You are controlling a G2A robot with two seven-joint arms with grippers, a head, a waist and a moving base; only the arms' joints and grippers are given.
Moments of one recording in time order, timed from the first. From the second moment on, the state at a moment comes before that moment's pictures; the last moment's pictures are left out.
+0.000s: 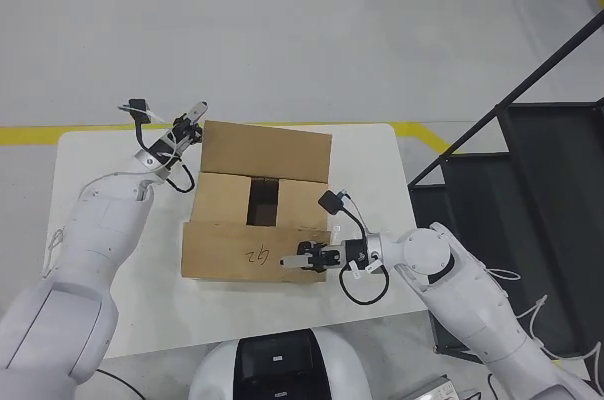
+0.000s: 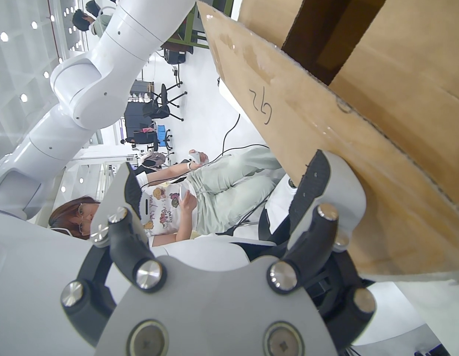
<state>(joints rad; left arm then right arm) 0.45 -1.36 -0.86 -0.29 -0.43 -0.83 -0.60 -1.29 -1.02 1.12 -1.79 0.12 -0.13 1.00</state>
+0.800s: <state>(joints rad) 0.53 -1.30 -1.00 -0.46 -0.69 -0.69 -1.13 -1.28 -1.02 1.09 -1.78 0.10 -0.13 0.99</state>
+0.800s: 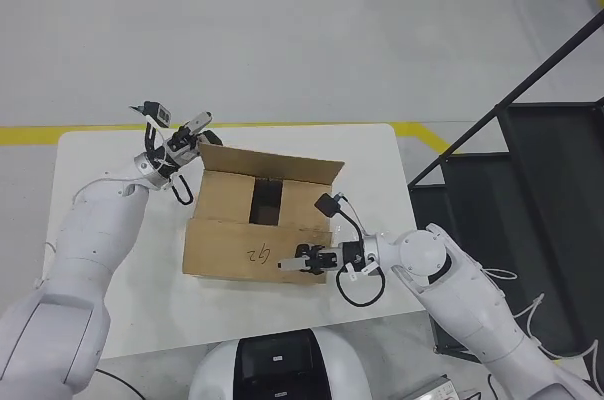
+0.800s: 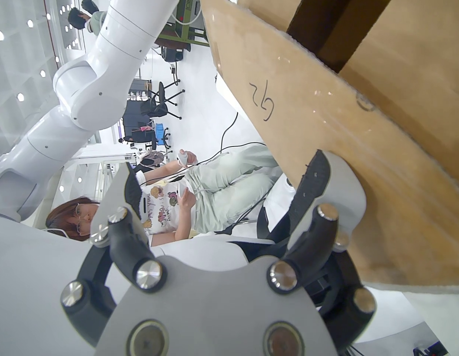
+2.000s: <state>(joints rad) 0.66 -1.13 -0.99 -0.79 -0.63 -0.48 -1.34 -1.28 -1.03 1.08 -1.76 0.01 -0.08 0.85</state>
